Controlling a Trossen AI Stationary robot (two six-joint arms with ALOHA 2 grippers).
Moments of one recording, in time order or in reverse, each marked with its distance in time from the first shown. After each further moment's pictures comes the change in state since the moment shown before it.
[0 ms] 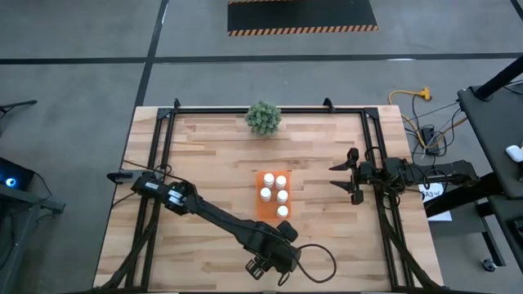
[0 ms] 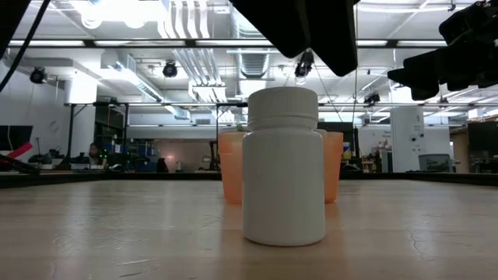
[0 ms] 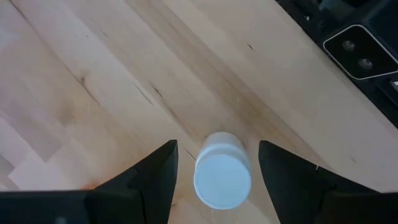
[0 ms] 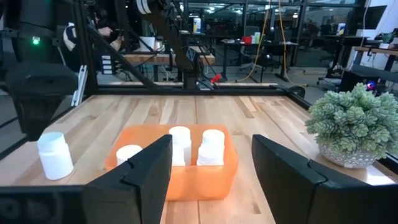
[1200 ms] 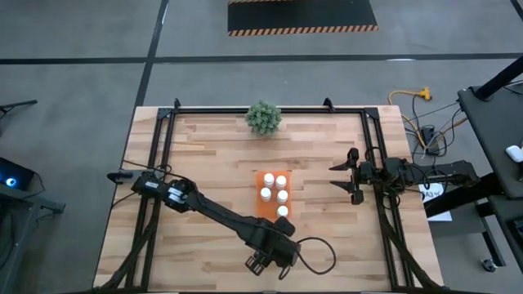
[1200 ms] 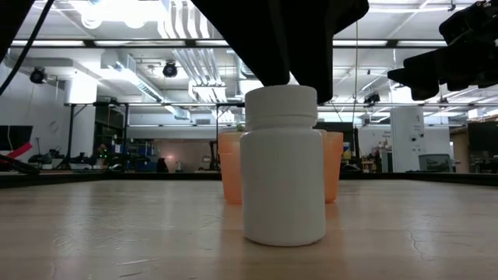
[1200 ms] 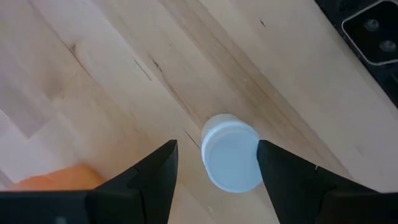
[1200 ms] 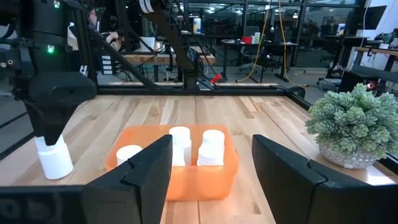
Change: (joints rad) left arm 0.024 0.000 -0.061 -0.008 0.014 -0.046; right arm 0.000 0.000 0.000 0.001 0.000 0.000
